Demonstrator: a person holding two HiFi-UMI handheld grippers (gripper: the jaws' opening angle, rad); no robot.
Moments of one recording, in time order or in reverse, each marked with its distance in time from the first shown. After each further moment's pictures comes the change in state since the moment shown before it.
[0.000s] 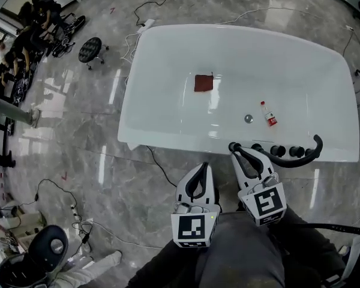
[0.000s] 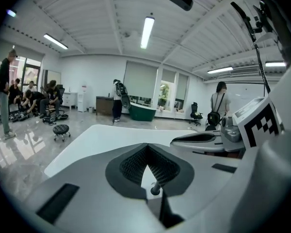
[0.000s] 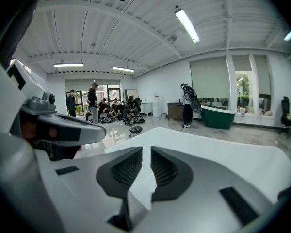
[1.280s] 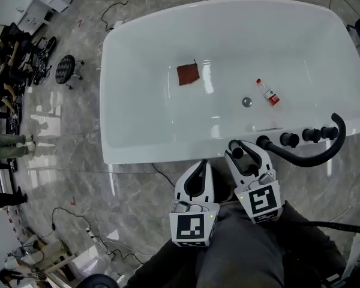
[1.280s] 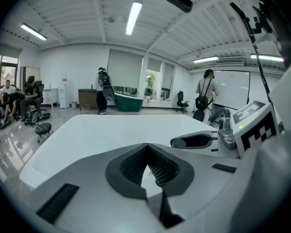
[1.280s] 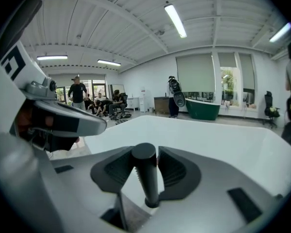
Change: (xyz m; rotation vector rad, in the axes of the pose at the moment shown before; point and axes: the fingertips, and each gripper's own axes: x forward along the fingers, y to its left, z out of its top) left arm 0.094 0.006 -0.094 0.102 0.113 -0.170; right arm 0.066 -0.042 -0.121 0.070 0.050 -0.168
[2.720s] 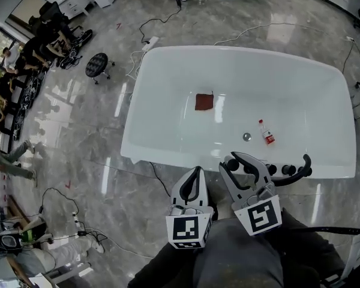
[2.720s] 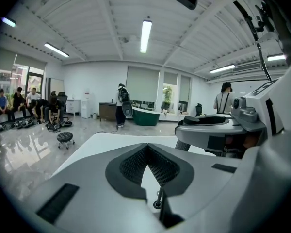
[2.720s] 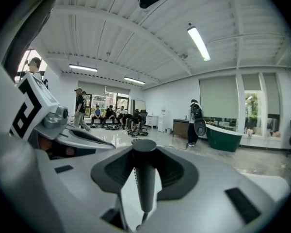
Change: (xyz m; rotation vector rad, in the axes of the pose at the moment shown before) left arm -0.080 -0.018 0.139 -0.078 -0.145 0.235; right arm -0.099 0.014 0.203 -0.208 -0.231 0.221
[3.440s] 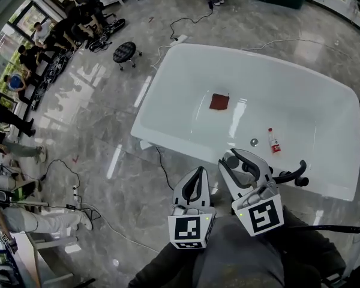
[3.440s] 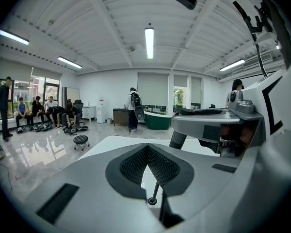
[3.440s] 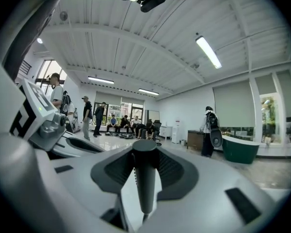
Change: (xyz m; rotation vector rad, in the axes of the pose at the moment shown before) left arm -0.064 -0.062 -0.006 0.002 -0.062 0.178; right arm -0.075 0.014 0.021 -0.062 -0.133 0.173
